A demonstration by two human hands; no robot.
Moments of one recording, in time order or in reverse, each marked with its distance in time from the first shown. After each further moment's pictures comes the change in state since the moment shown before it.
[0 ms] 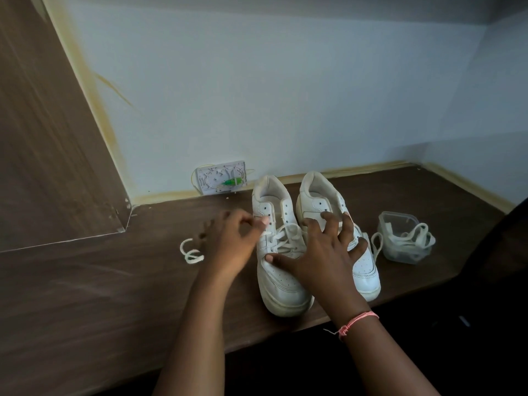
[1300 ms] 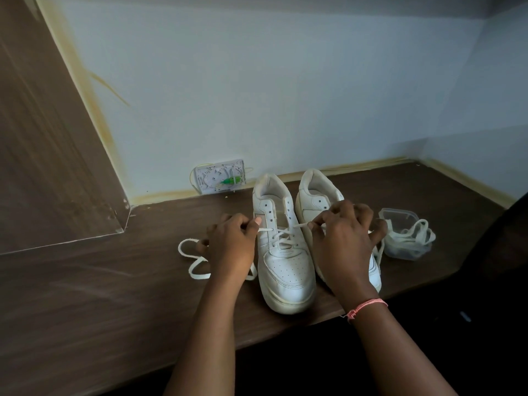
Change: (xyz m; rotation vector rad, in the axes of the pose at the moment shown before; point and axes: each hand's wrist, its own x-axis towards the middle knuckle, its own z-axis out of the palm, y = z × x) left_hand 0.000 0.003 0.015 0.105 0.074 -0.124; right_hand 0.022 0.019 -0.001 -0.069 0.428 -0.021
